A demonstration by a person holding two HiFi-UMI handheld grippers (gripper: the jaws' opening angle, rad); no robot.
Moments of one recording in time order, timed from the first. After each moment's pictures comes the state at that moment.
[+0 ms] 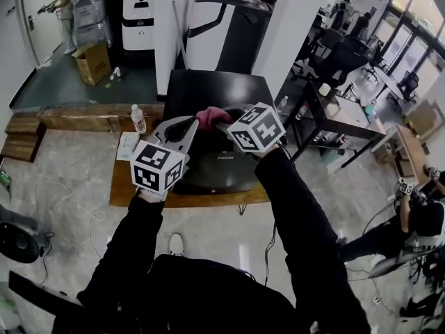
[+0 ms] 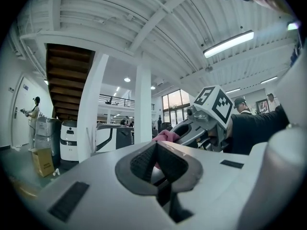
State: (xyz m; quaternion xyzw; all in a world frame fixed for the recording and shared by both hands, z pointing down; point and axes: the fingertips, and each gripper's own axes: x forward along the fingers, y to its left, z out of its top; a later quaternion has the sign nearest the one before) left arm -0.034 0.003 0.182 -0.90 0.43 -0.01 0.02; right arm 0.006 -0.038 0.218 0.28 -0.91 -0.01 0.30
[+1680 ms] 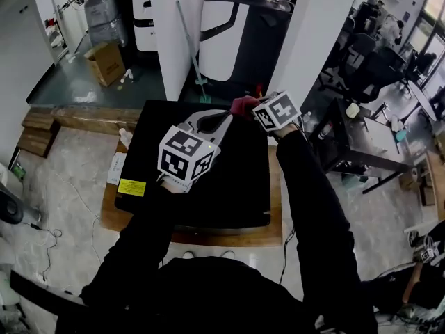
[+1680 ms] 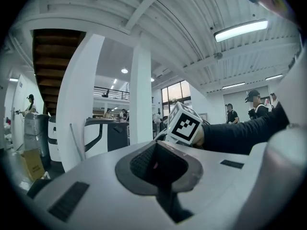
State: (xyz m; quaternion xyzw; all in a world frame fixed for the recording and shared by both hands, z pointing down) left arm 0.164 -0.283 0.179 -0.91 0.42 -0.05 0.00; right arm 0.216 -0.402 0.267 0.32 -0.87 0.03 0.37
